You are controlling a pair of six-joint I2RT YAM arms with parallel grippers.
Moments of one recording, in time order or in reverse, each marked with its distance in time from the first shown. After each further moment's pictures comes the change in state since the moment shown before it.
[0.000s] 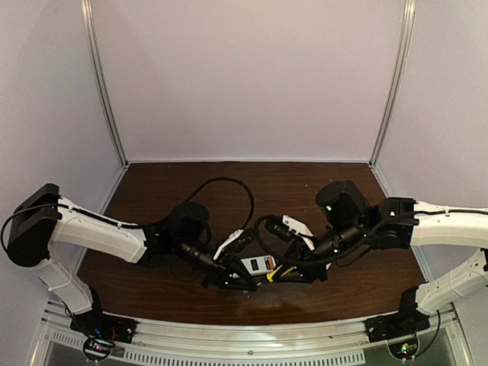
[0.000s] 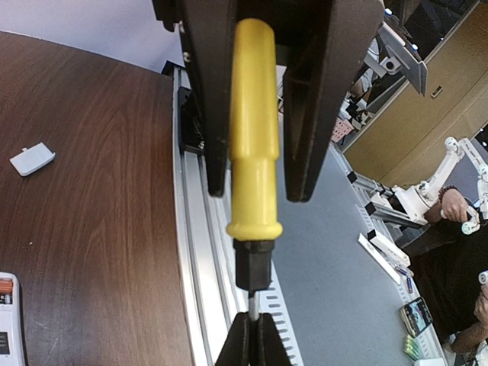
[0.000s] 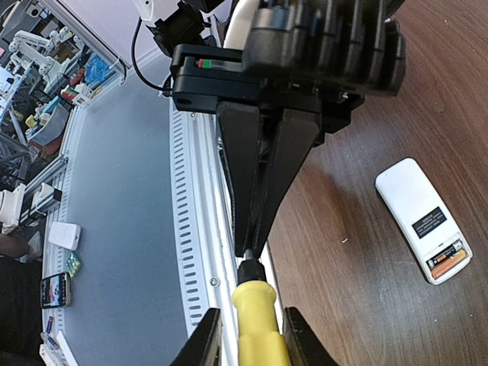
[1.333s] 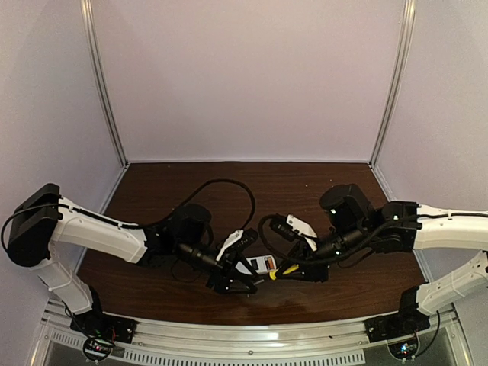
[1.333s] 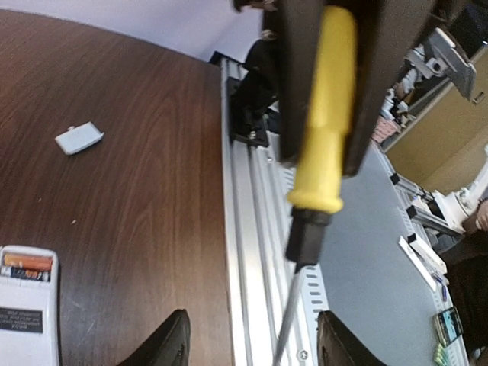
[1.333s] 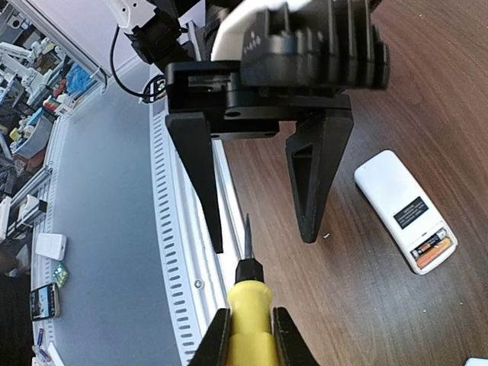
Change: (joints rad) left arm -0.002 0.003 0.001 -0.048 -0.106 0.045; right arm 0.001 -0.023 -0.040 0.025 0.055 0.030
